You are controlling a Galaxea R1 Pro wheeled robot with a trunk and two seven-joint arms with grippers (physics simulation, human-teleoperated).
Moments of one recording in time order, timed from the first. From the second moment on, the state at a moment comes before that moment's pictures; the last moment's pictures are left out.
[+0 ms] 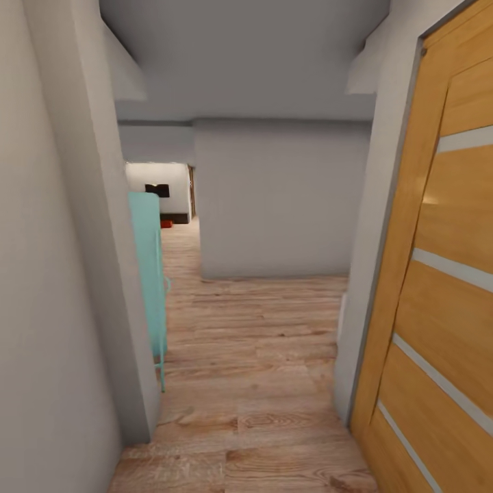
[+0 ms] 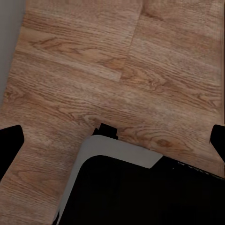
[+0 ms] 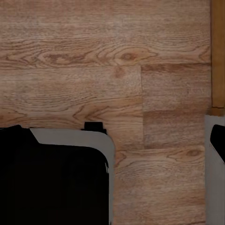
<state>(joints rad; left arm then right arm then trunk) -0.19 0.02 0.08 -0.01 0.27 -0.08 0.08 -0.12 -0.03 0.42 0.03 -0.38 -0.21 -0.05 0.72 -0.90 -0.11</state>
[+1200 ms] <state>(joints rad) -0.19 0.02 0.08 -0.01 0.27 -0.08 0.08 -0.12 -0.04 0.42 0.03 -0.38 -0.21 -0.05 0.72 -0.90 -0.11</state>
